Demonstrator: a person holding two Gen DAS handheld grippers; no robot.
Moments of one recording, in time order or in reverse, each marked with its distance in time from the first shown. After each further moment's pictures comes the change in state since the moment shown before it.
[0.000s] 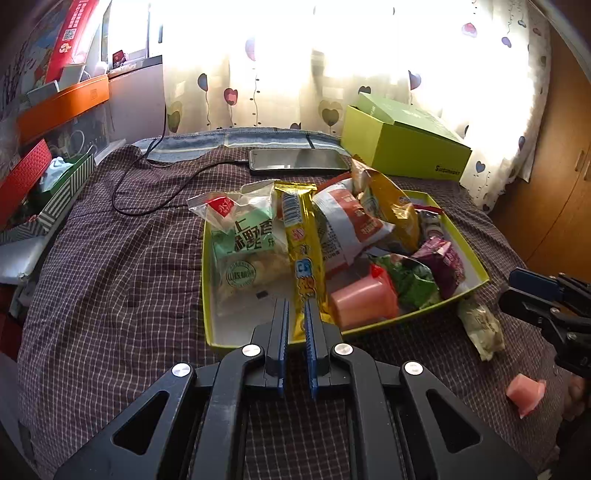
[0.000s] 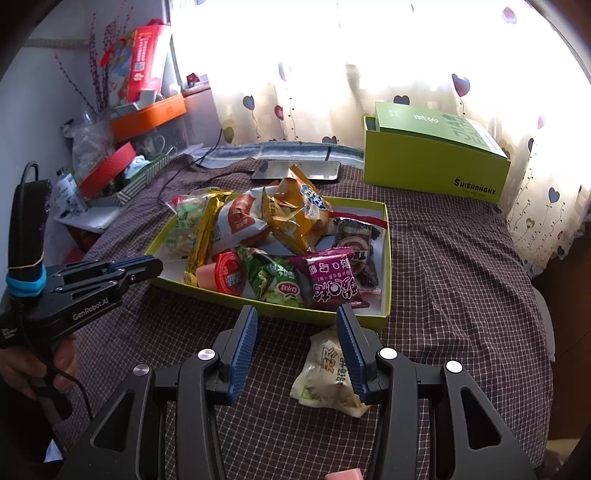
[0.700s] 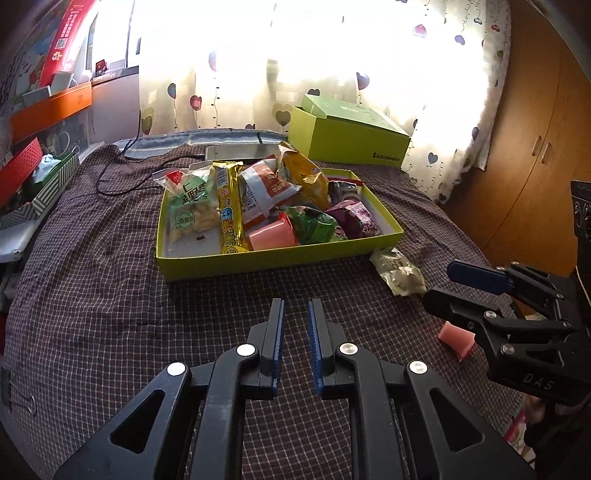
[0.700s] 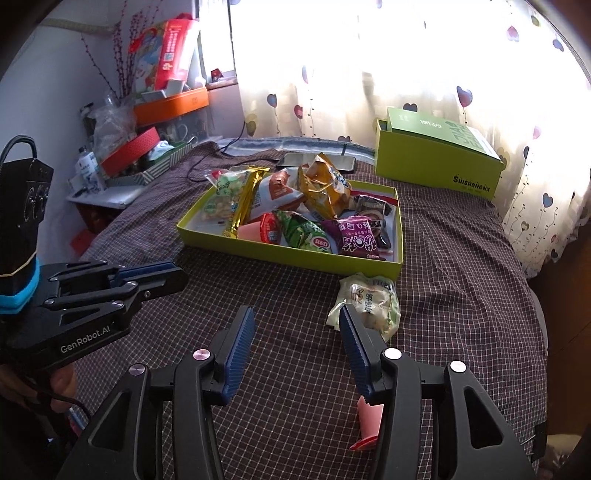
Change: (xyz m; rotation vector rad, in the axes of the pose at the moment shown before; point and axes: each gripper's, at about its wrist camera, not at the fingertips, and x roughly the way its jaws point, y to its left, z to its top) left arm -0.062 -0.049 -0.052 0.035 -0.018 -0.116; right arm -0.042 0.032 -0.043 -0.051 -0.013 0.001
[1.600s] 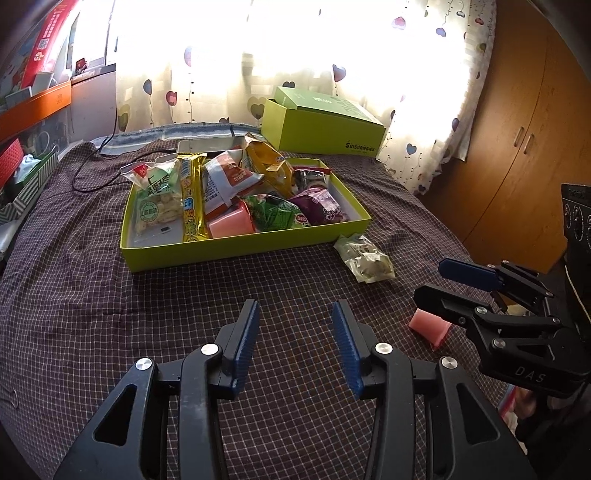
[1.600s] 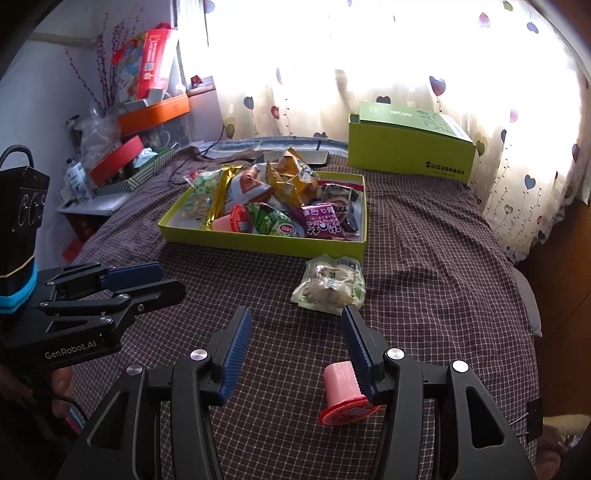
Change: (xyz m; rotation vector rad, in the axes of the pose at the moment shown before) left arm 0.005 -0.023 -0.004 0.025 0.024 -0.072; right arm -0.019 -0.031 -0.019 0.073 -0.009 -0.050
